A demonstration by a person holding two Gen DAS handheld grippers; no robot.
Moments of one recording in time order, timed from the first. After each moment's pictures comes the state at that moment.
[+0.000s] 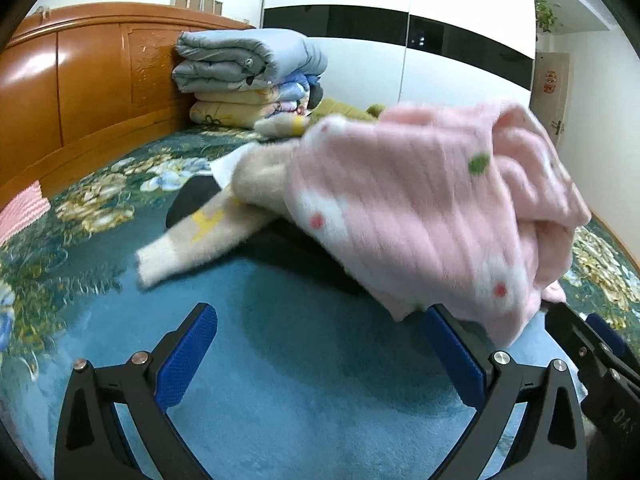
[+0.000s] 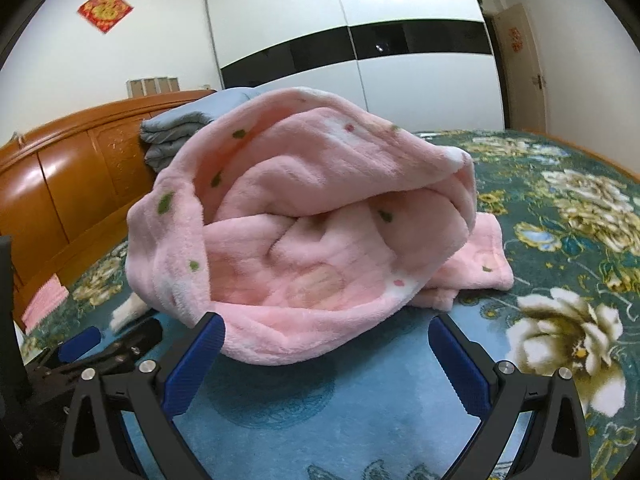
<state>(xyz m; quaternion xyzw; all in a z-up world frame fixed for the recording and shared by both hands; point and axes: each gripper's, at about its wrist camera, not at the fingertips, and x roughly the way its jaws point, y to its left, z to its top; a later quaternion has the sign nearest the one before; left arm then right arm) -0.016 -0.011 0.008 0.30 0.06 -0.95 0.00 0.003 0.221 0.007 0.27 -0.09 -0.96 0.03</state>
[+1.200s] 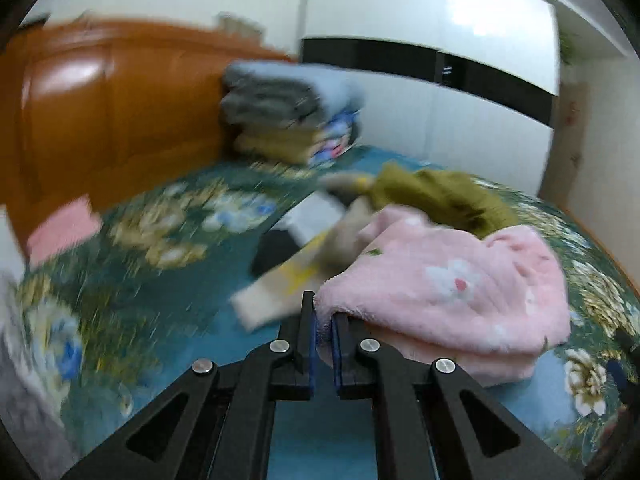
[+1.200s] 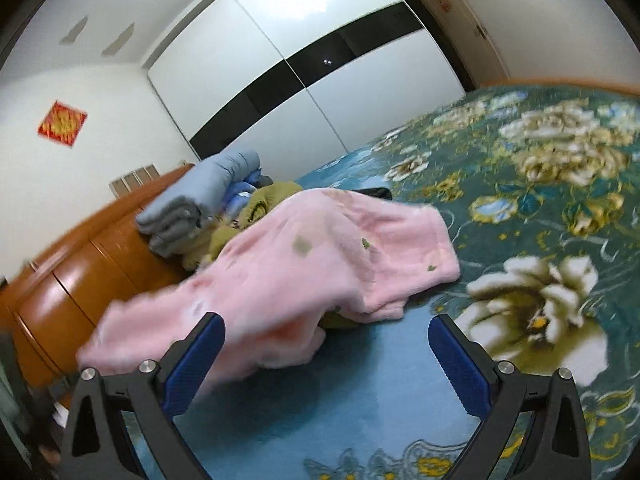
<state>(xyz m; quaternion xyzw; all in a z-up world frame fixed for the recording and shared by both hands) 0.026 -0.104 0.055 0.27 0.07 -0.96 0.08 0.043 0.315 0.020 0.21 -0.29 -0.93 0.04</state>
